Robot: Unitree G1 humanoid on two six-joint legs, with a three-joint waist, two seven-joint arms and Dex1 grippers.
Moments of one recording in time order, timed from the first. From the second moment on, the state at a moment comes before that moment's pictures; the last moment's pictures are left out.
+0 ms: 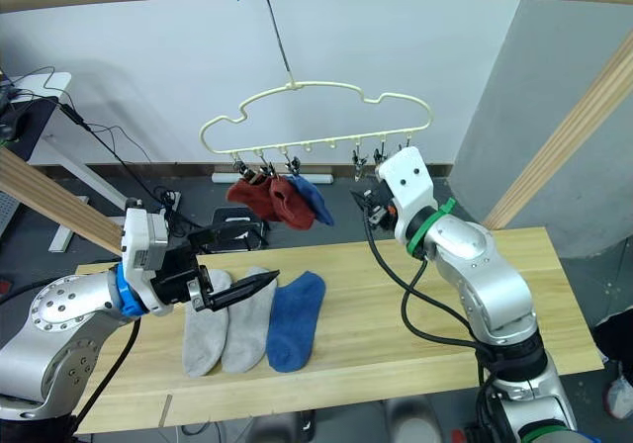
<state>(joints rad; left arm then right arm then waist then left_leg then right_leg) -0.03 0.74 0.20 -0.46 -0.59 0.32 -0.93 -0.53 -0.32 0.16 -0.46 0.25 0.79 0.33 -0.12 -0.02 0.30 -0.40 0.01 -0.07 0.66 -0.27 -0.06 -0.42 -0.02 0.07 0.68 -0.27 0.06</state>
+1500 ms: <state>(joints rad) -0.05 0.73 0.18 -0.47 -0.59 0.34 -0.90 -0.65 -0.09 0.15 -0.27 0.15 0.69 0.22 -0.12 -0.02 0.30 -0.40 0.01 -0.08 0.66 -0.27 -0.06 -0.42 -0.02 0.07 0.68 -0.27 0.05</state>
